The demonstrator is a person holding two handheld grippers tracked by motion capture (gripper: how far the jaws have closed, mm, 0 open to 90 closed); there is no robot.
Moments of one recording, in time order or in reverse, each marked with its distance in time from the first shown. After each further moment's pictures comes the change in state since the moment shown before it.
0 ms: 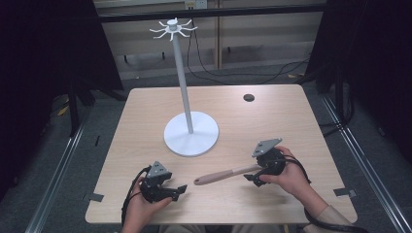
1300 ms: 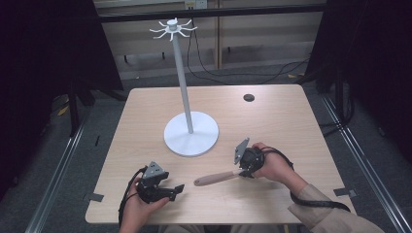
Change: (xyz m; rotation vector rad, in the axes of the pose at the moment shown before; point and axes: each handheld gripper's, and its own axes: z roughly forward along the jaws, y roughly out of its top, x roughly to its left) left arm 0.004 -0.003 -0.006 -0.025 0.012 -0.011; right arm 0.001 0.035 0.041 0.279 0.164 -0.364
